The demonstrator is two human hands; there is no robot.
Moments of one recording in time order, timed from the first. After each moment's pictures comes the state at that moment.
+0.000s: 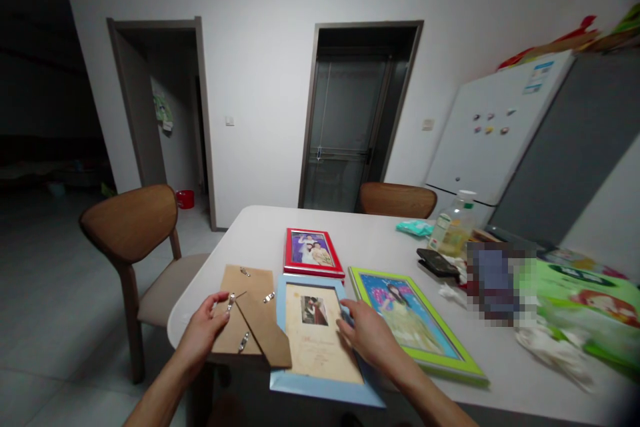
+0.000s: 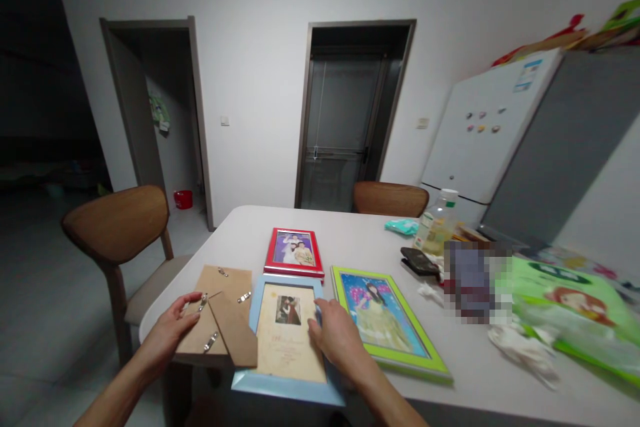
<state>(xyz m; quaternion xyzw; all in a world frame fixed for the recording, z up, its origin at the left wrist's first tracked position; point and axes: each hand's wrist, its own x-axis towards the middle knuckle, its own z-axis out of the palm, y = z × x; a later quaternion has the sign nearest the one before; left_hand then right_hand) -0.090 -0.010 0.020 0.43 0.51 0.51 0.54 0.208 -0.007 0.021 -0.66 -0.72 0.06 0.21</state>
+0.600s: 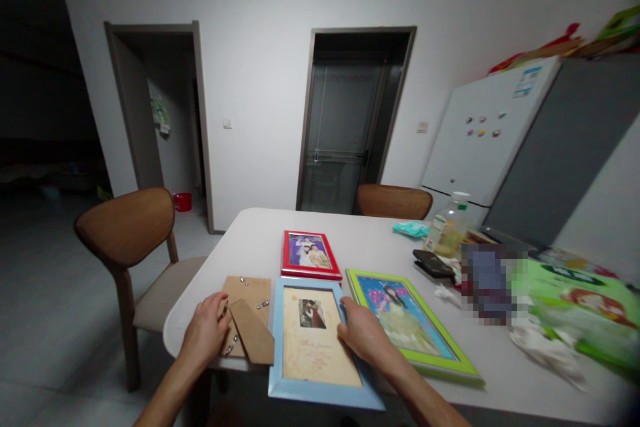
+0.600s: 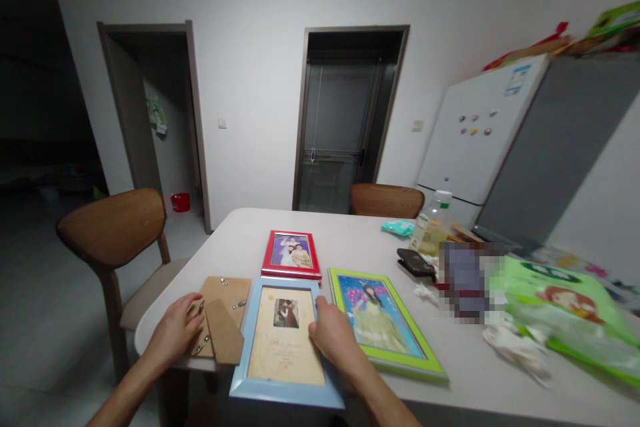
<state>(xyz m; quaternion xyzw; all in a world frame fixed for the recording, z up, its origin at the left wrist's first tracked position) -0.096 0.011 0.008 0.67 0.65 0.34 0.14 0.208 0.005 0.014 -0.70 -0.70 0.04 0.14</state>
